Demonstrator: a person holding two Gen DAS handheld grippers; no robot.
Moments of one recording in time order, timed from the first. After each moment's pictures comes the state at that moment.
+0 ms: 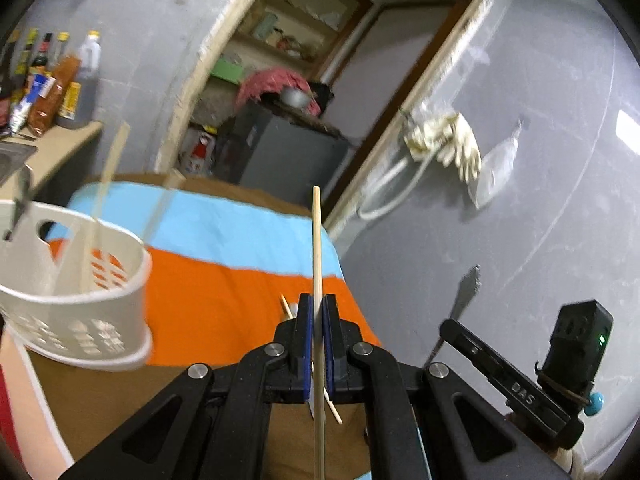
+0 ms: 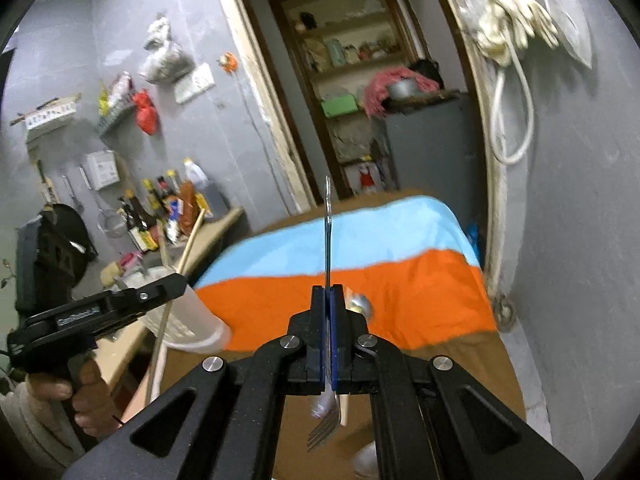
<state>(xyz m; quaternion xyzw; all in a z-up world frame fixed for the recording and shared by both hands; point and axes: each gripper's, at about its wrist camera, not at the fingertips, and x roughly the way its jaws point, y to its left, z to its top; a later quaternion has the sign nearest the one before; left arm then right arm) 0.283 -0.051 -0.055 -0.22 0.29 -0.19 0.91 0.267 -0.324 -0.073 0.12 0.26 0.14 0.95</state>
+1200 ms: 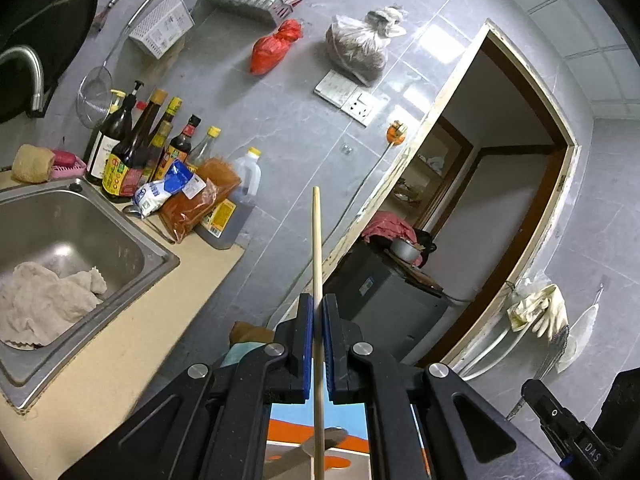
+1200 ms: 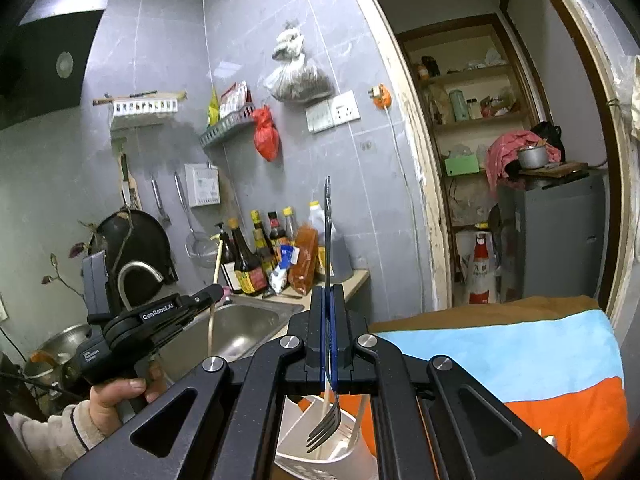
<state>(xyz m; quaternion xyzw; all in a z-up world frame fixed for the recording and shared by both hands) 0.323 0.173 -0.040 -0.29 0.11 0.02 0.95 0.342 -0.119 -0.007 0.09 0.14 0.31 0.94</state>
